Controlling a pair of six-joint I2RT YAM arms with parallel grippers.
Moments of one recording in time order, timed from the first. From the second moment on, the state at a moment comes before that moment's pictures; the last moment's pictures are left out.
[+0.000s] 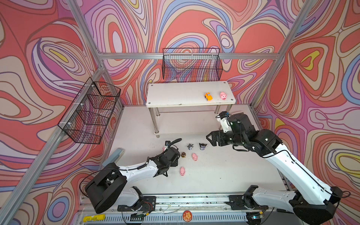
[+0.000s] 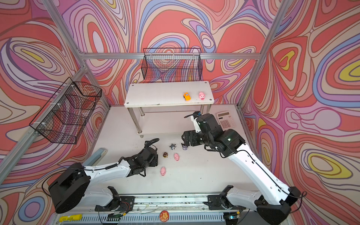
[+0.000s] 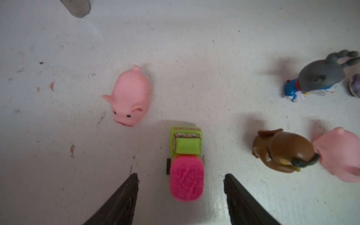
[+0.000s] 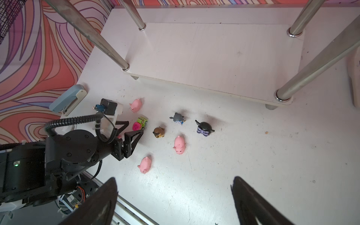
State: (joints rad) left arm -0.79 1.37 0.54 -0.16 -0.37 -0.67; right arm 0.66 1.17 1.42 -1.01 -0.02 0.38
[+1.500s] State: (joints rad) left arm -0.79 1.48 0.57 -0.09 -0.41 -0.66; right arm 0.66 1.17 1.44 -1.06 0.00 0.38
